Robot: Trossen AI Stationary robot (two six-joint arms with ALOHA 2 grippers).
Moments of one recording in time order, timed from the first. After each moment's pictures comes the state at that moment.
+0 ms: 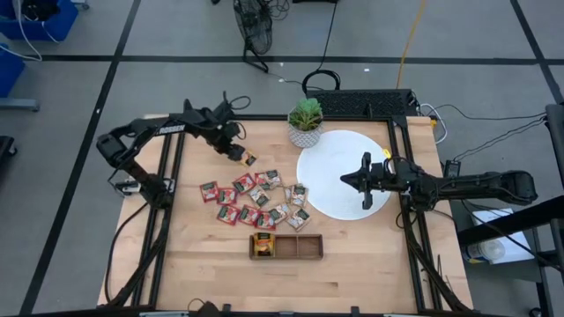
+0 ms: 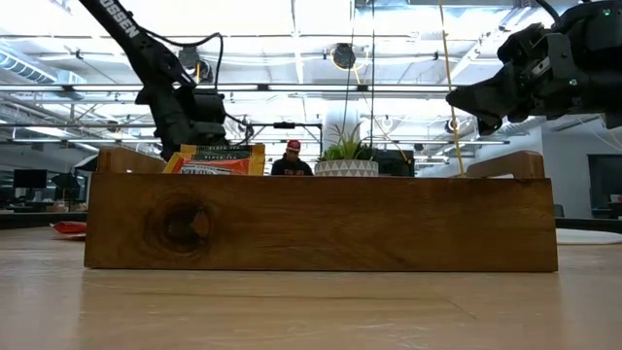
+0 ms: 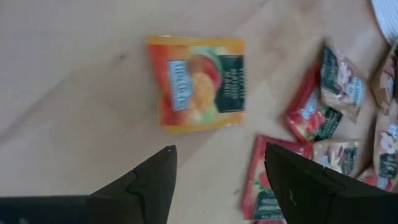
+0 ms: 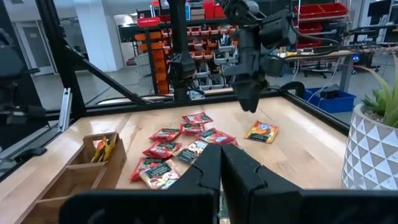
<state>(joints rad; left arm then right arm) 0.78 1.58 0.91 -0.61 0.41 -0.16 -0.17 0.66 0.02 0.67 -0.10 0.09</state>
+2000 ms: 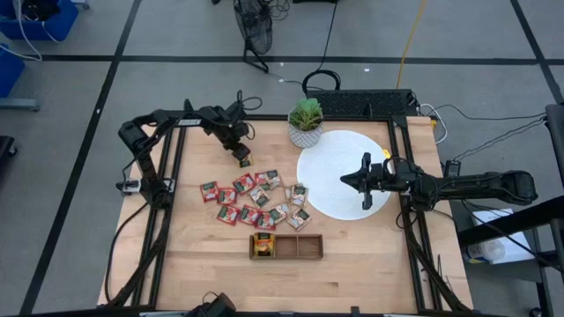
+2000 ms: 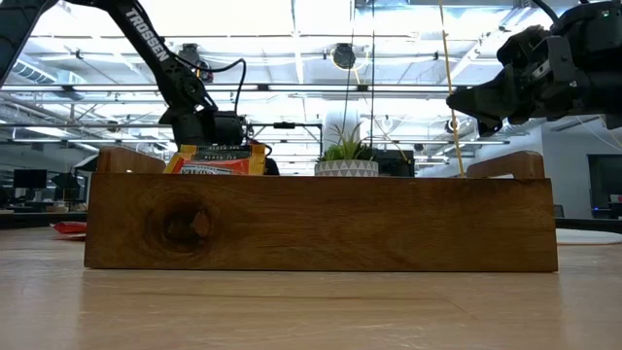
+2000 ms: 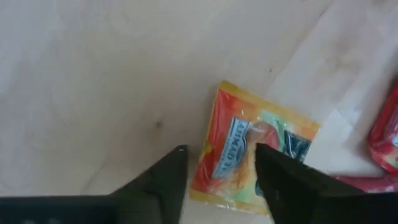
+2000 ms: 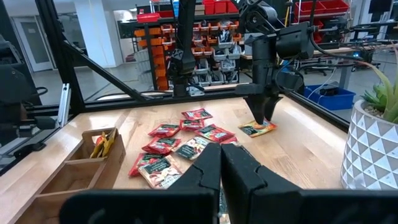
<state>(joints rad) 0.77 1.83 1.02 -0.65 0.33 0.03 -0.17 0.66 0.02 0.65 -0.10 0.08</state>
